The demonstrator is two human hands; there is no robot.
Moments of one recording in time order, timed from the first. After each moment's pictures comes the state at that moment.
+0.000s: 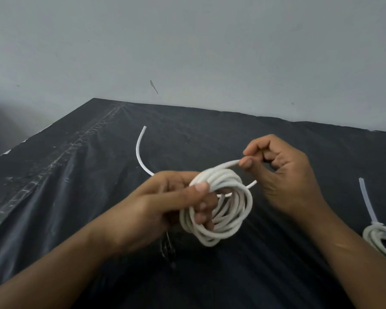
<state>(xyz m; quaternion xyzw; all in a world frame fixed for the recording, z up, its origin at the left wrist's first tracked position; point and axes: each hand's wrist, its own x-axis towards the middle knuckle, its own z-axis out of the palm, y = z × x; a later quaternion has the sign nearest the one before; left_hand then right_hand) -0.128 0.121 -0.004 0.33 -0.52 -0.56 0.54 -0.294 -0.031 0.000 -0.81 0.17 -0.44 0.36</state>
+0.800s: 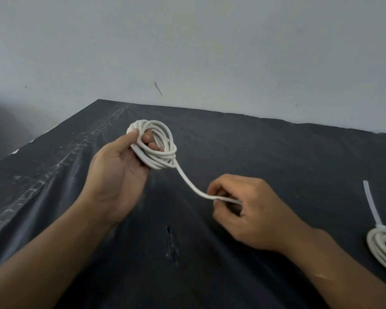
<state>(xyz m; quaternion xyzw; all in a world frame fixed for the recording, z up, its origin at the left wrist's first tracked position) -0.081 0.110 0.004 0.32 -0.21 -0.41 0.83 -0.284 0.005 -0.011 -0.94 0.13 -0.25 0.20</state>
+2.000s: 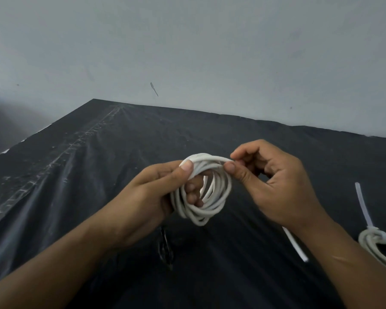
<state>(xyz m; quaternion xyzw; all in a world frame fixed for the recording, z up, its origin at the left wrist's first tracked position) -0.121 0.116 -0.004 0.37 -0.46 -0.52 0.61 -0.291 -0.019 0.005 -0.84 0.12 -0.43 0.31</state>
